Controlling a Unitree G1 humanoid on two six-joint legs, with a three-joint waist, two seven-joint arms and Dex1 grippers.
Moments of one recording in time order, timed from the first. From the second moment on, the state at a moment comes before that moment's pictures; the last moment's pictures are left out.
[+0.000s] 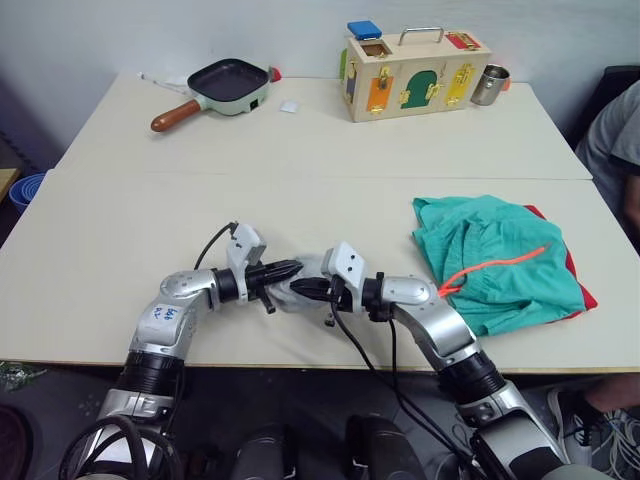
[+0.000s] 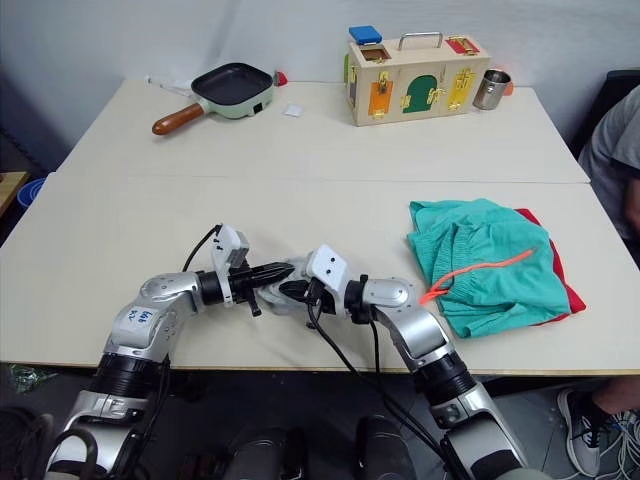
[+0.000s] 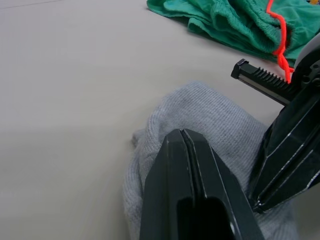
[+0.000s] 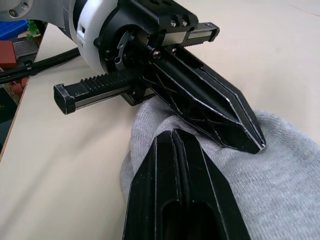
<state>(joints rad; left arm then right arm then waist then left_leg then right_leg) -0.47 0.43 -0.05 0.17 -0.34 0.40 -0.82 -0.53 -0.27 0.34 0.09 0.18 0.28 0.87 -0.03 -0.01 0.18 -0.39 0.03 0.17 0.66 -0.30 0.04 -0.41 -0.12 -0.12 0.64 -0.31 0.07</state>
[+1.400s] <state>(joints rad) -0.40 0.45 -0.05 0.18 -0.27 0.18 -0.90 -0.79 -0.34 0.09 0.25 0.55 1.22 0.86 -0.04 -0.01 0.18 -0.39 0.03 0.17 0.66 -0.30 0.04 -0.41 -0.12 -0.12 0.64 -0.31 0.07</state>
